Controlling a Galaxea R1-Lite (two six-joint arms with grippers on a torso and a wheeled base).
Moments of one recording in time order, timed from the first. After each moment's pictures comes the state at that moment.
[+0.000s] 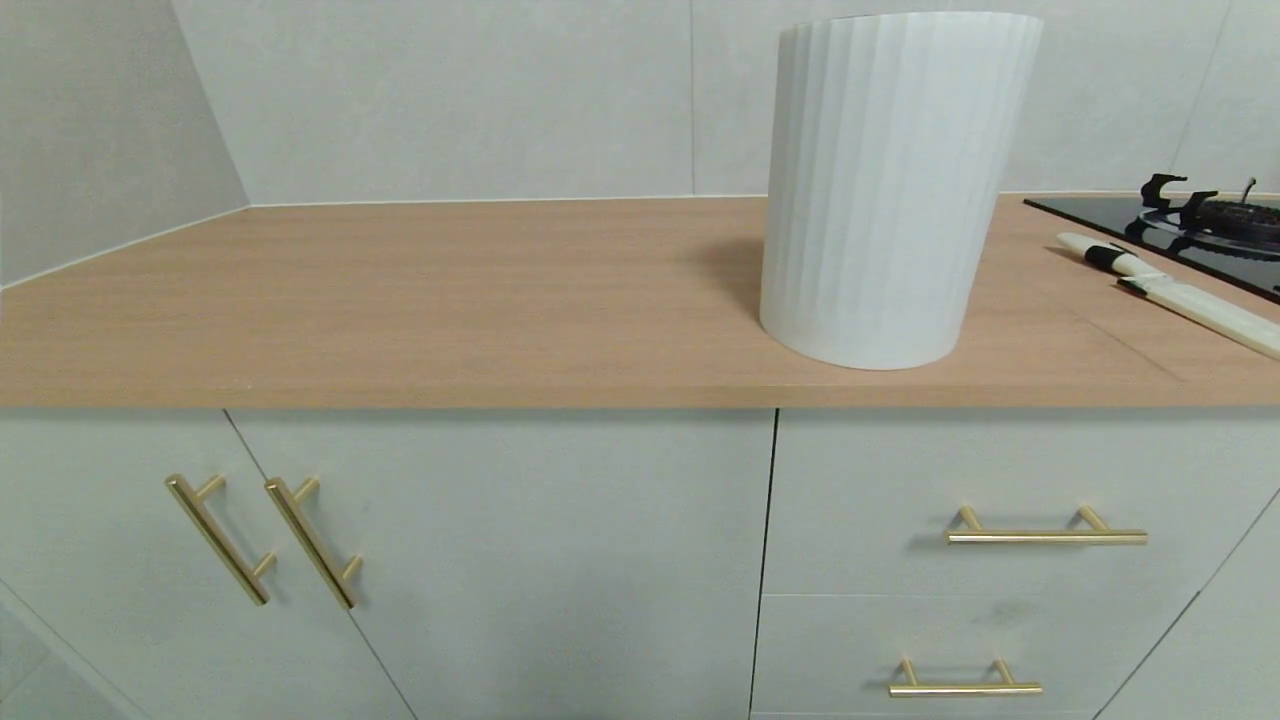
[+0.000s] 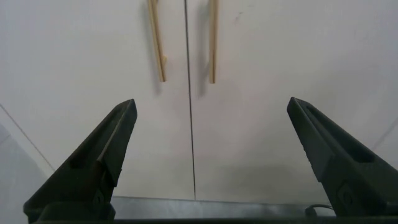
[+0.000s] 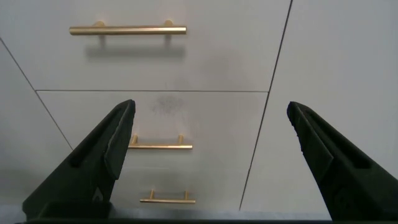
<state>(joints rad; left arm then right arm) 0.00 0.00 0.00 0.00 0.02 -0.01 0.00 0.00 0.00 0.00 0.00 0.00</state>
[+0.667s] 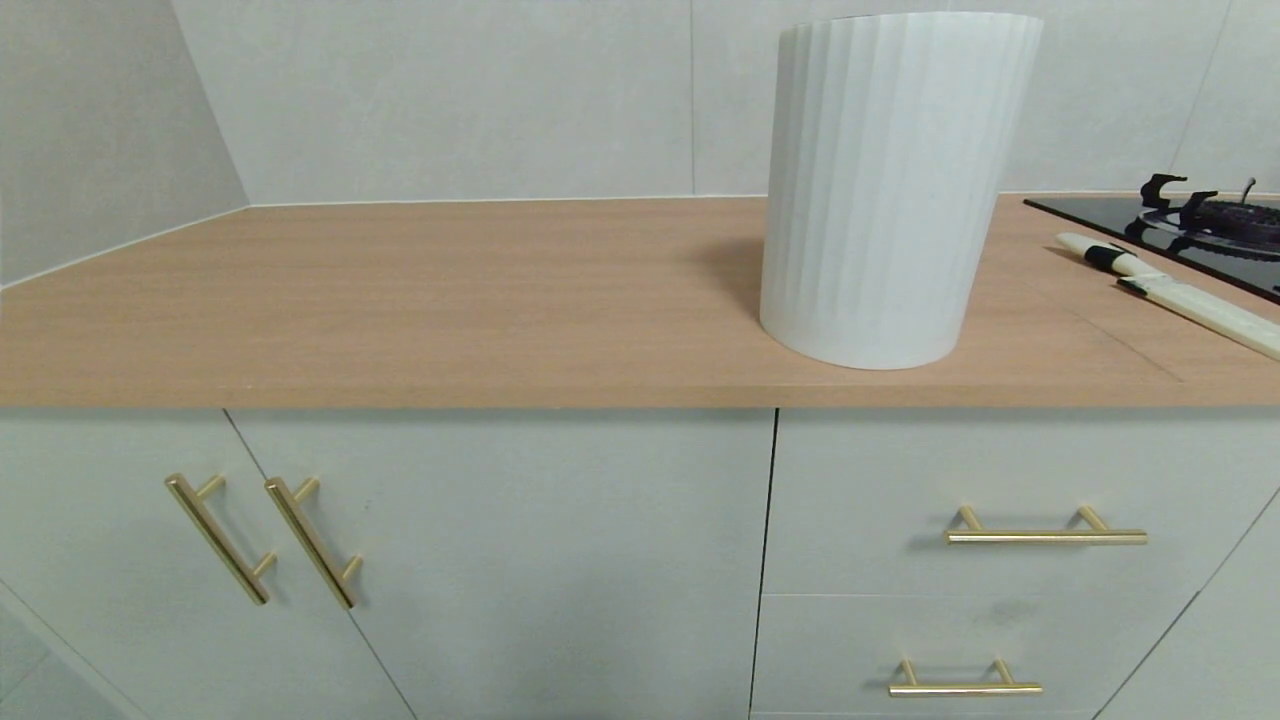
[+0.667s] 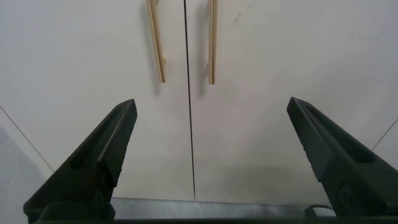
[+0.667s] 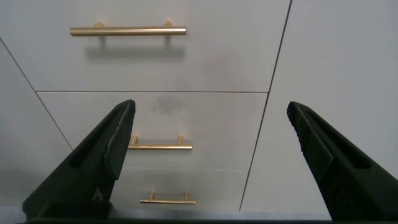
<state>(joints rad) 0.00 0.00 0.00 0.00 0.02 -0.01 0.00 0.00 0.00 0.00 0.00 0.00</state>
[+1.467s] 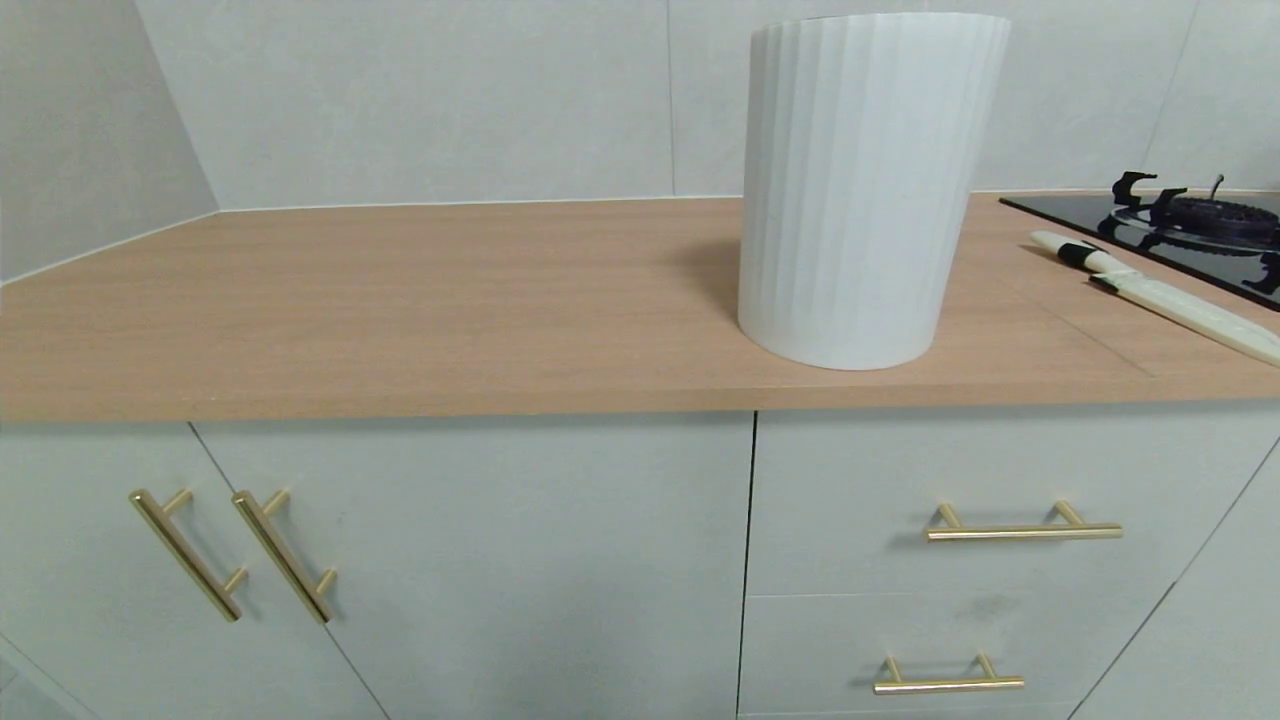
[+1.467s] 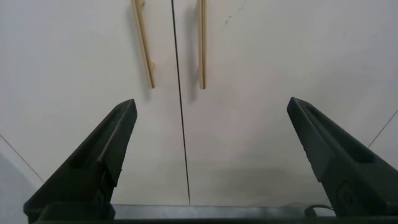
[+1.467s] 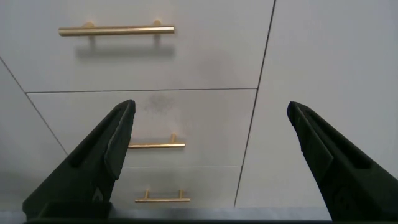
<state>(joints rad) 0.00 0.00 0.00 0.00 0.03 -0.01 0.00 0.00 0.00 0.00 0.00 0.00</state>
